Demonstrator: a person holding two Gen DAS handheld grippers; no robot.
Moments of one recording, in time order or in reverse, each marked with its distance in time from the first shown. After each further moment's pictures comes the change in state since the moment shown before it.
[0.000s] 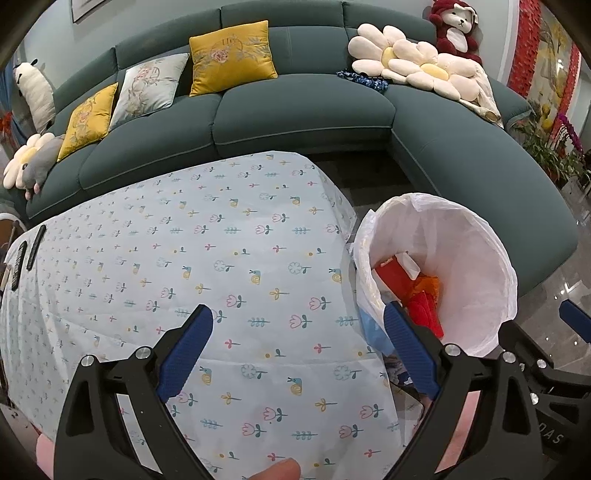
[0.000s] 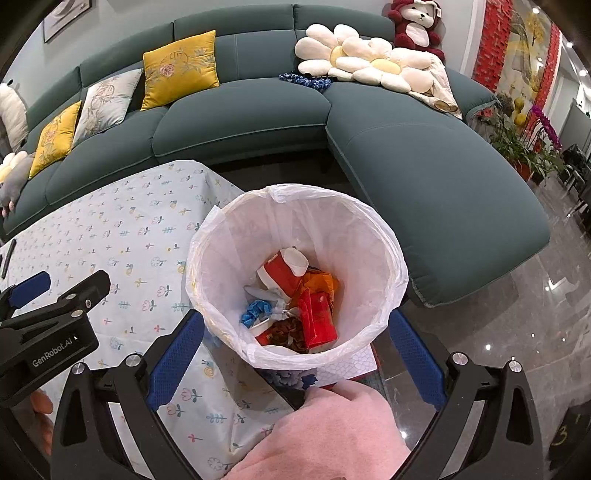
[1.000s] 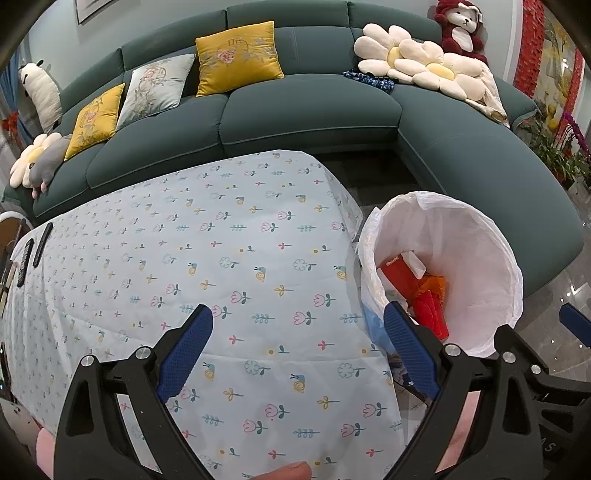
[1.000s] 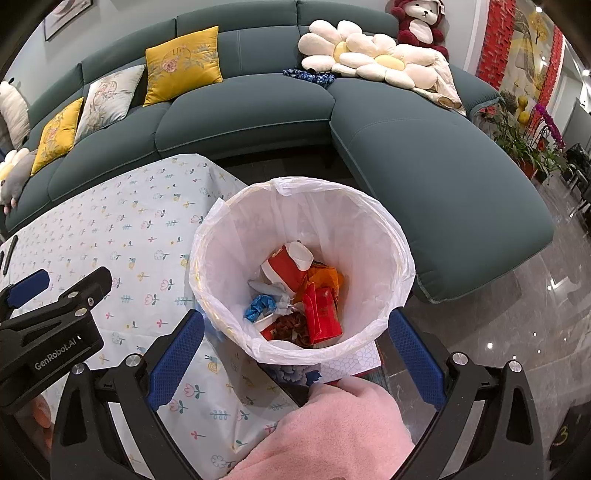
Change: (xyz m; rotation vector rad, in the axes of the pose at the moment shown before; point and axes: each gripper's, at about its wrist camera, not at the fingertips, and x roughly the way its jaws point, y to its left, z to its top) left arm -0.001 -0.004 -0.004 -0.008 -0.002 0.032; right arm 0.004 0.004 -0.005 -0.002 0.009 0.008
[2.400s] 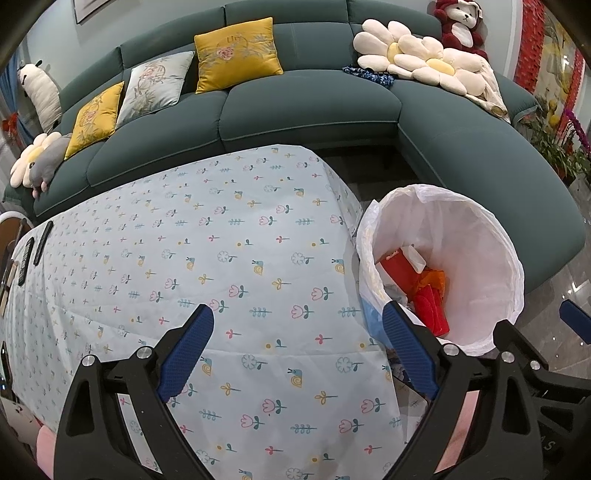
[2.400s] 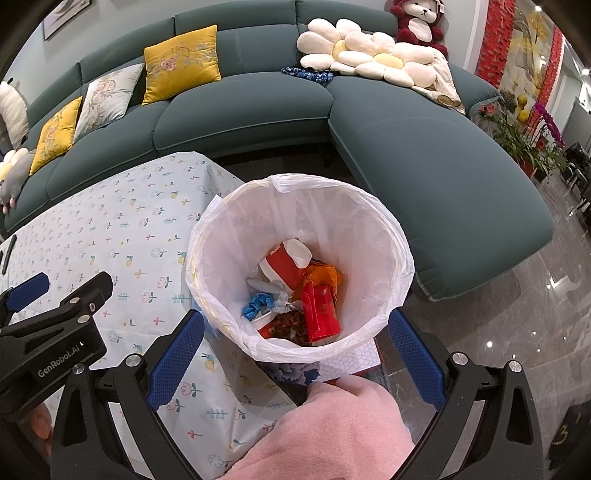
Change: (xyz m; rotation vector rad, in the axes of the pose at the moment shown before) left arm 0.000 -0.006 -0.004 0.002 0.014 0.007; right arm 0.006 -0.002 -0.003 0.000 0.004 -0.001
